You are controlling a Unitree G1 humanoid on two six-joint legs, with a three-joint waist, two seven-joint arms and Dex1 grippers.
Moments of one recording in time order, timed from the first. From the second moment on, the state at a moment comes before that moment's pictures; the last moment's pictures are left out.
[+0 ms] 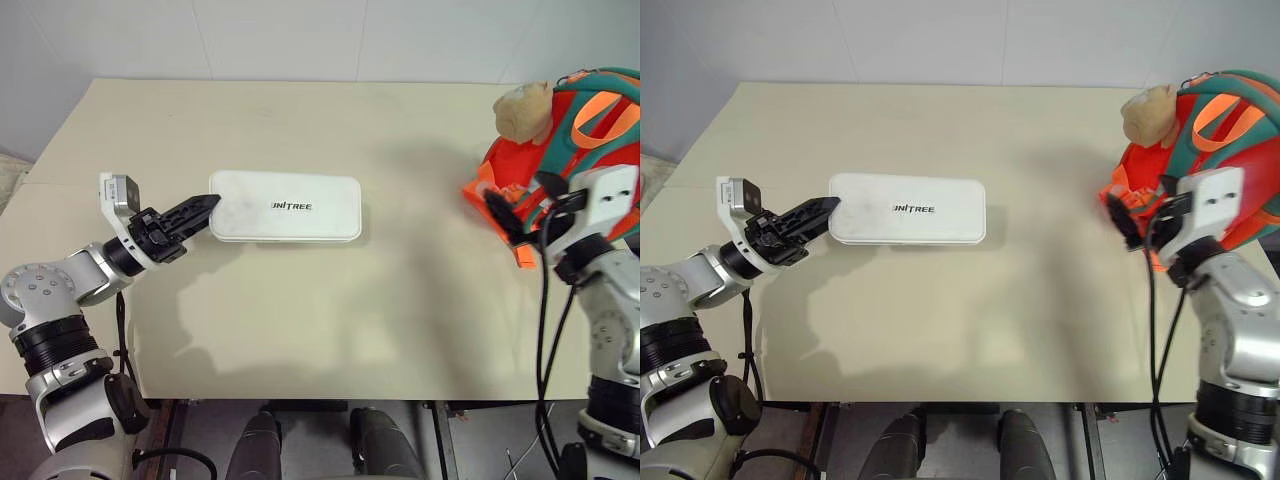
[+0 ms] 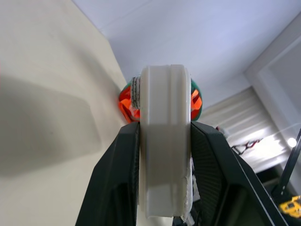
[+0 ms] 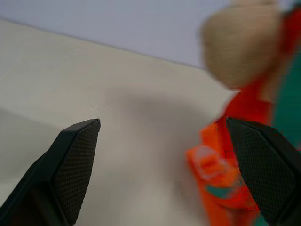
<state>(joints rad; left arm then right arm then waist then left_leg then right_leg) -0.66 0.55 0.67 0.27 -0.96 1.43 -0.72 -0.34 -0.61 -0.49 -0.18 0.38 0.48 0.50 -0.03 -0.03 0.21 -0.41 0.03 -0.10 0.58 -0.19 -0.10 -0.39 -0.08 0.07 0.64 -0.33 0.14</state>
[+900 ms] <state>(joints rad) -0.61 0.53 0.69 0.22 -1.08 1.44 -0.58 -0.72 -0.62 -0.41 0.54 0.34 0.15 0.49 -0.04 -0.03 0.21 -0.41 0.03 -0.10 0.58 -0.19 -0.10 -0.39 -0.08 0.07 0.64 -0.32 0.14</state>
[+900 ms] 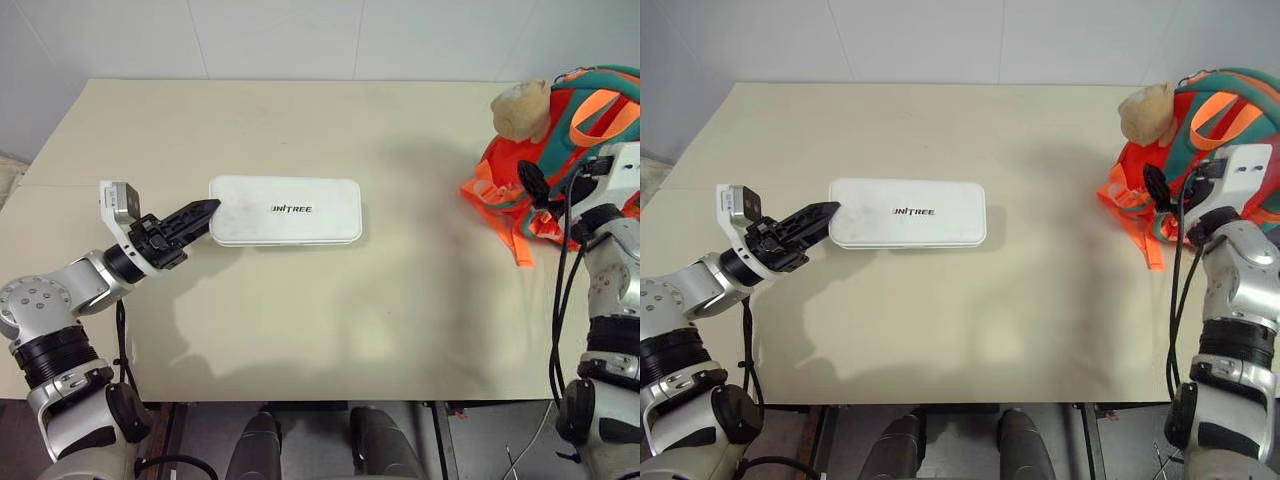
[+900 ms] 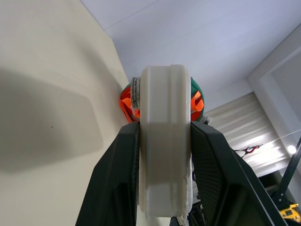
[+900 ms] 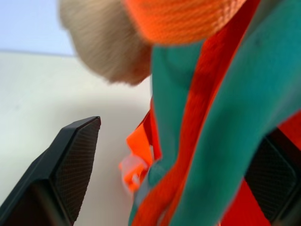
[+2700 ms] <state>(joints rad) -0.62 0.85 0.57 0.41 -1.05 1.28 -0.78 -0.64 -0.71 -0.29 -0.48 1.44 0.96 0.57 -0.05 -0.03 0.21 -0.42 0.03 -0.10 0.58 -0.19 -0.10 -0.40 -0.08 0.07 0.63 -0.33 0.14</state>
